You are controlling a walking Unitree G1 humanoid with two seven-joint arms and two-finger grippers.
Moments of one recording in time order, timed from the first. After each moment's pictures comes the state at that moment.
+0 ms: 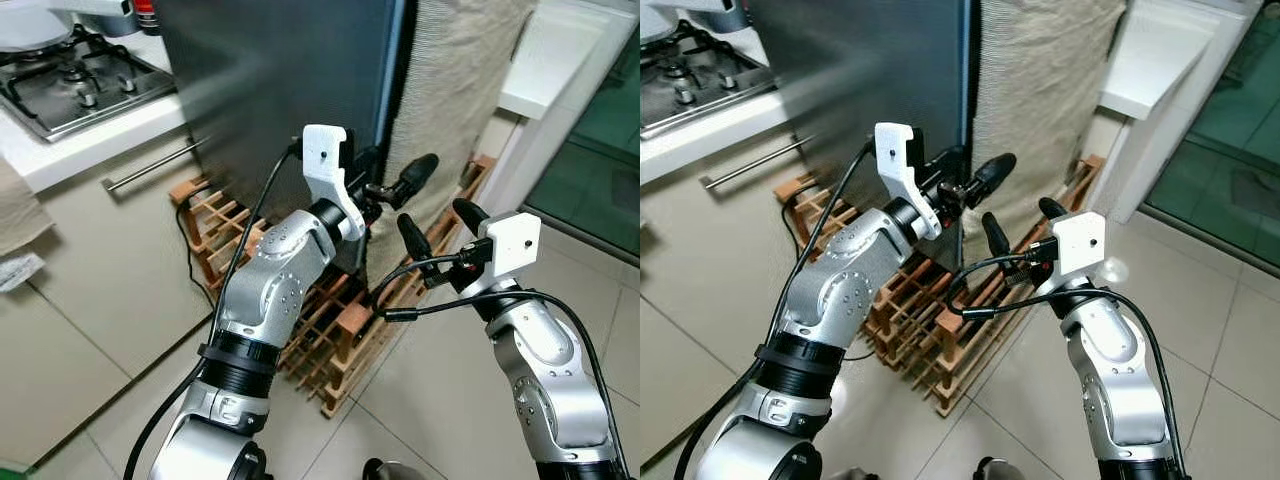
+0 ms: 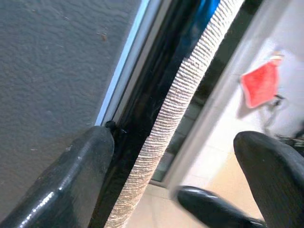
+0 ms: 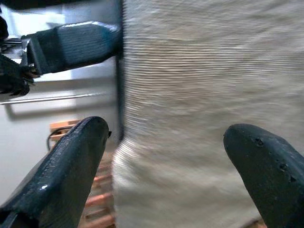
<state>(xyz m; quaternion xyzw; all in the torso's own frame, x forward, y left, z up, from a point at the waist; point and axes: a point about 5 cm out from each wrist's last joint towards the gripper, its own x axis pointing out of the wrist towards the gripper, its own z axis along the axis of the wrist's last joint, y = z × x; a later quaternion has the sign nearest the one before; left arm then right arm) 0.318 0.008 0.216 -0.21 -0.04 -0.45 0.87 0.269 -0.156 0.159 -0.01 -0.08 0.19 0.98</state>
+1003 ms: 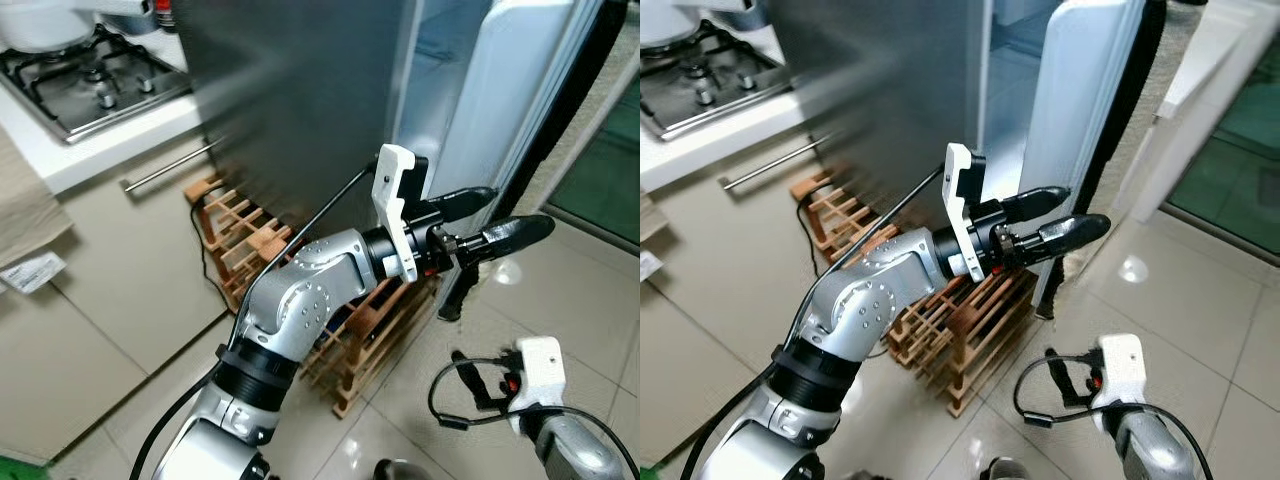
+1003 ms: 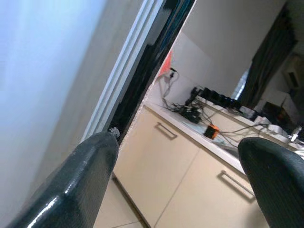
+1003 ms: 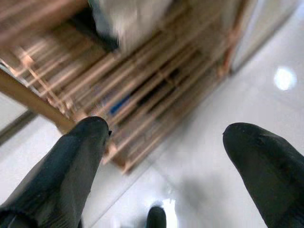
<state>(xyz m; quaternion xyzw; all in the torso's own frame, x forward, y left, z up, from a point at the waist) 0.281 -0.030 0.222 -0.25 0.00 -0.63 0.73 0.187 -0.246 -0.003 0.05 0.29 0.04 0.96</state>
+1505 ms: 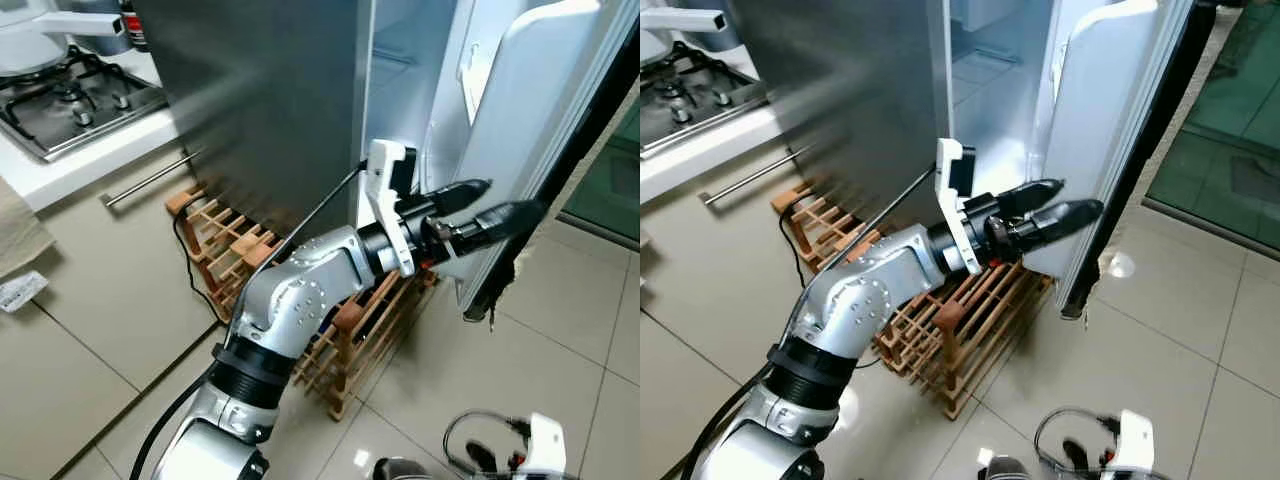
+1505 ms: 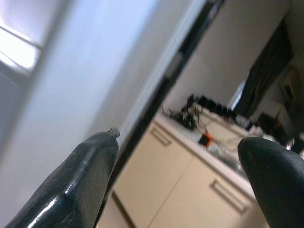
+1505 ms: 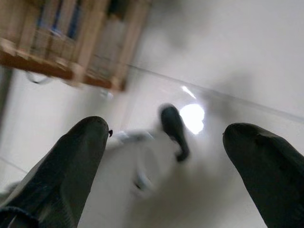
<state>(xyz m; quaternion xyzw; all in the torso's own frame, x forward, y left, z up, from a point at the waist) 0.287 -0.019 0.231 -0.29 -0.01 -0.60 0.74 0.168 -0.262 -0.069 0.19 0.46 -0.05 0.87</state>
